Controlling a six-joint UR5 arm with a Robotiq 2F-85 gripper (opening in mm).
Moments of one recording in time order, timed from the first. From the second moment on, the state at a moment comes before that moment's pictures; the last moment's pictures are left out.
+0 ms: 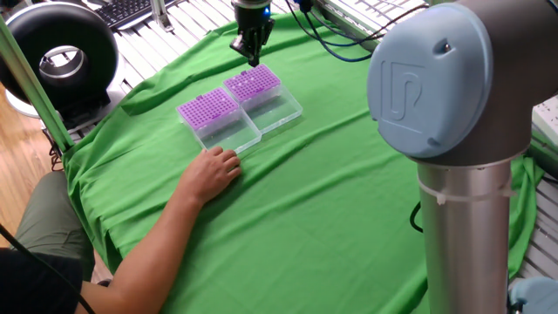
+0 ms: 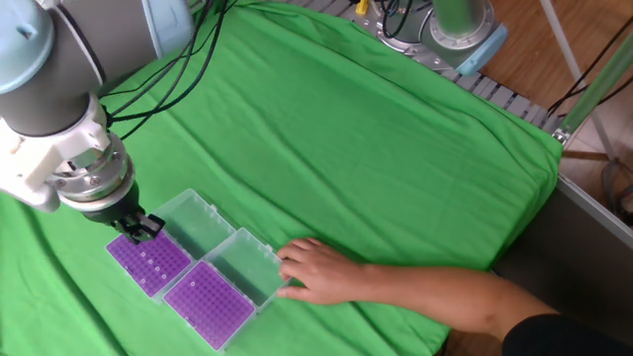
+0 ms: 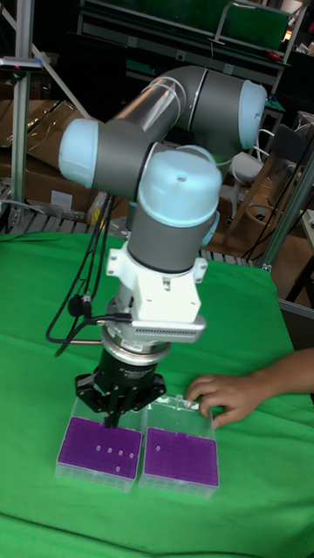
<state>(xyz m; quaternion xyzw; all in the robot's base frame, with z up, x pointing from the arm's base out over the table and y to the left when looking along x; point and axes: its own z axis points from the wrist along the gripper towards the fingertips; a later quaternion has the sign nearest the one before) 0.722 -0.028 0.101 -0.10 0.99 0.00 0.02</state>
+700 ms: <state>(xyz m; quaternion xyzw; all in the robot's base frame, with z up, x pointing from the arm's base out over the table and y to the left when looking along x) 0.719 0.035 0.102 -0.04 1.00 0.03 0.03</state>
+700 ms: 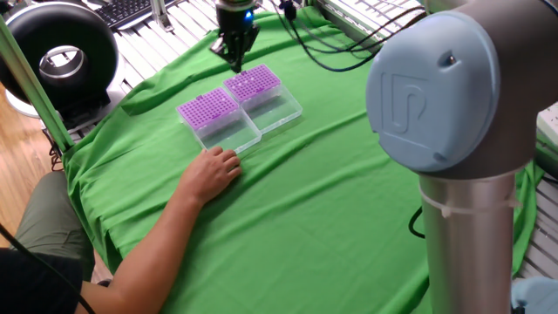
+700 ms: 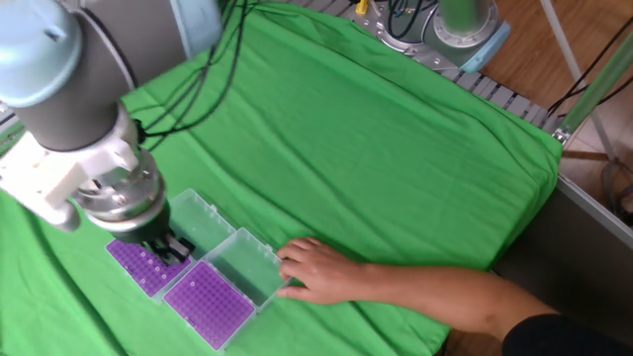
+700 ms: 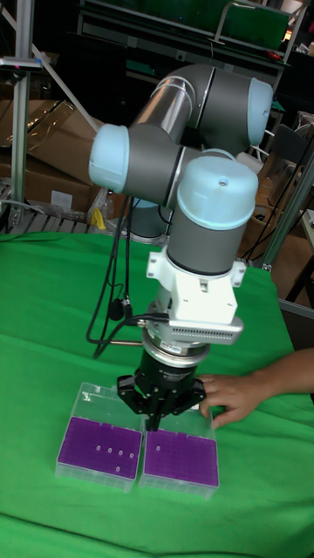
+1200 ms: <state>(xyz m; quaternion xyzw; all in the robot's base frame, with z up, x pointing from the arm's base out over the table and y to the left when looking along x) 0.721 0.058 0.089 -0.02 1.00 0.04 0.04</state>
